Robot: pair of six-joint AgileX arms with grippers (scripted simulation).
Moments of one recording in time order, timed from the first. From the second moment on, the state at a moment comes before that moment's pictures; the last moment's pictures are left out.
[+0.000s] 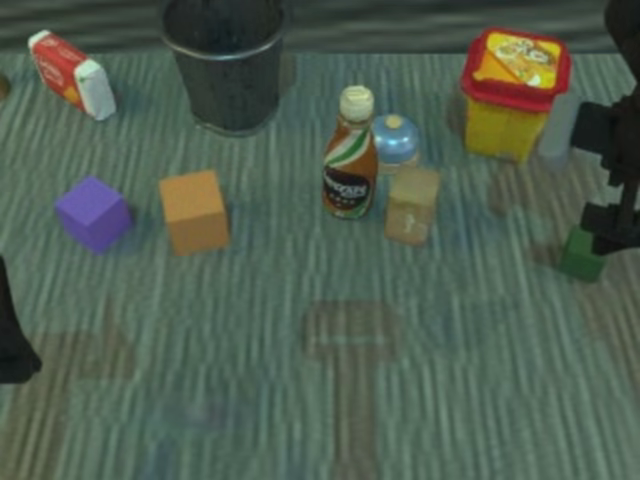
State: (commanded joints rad) left arm 0.00 0.00 0.00 0.00 0.00 0.00; right arm 0.12 2.11 1.64 -1.07 0.00 -1.03
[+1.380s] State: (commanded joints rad) left arm 0.00 0.00 0.00 0.00 0.00 0.00; right arm 0.13 2.29 1.52 -0.80 0.00 -1.06
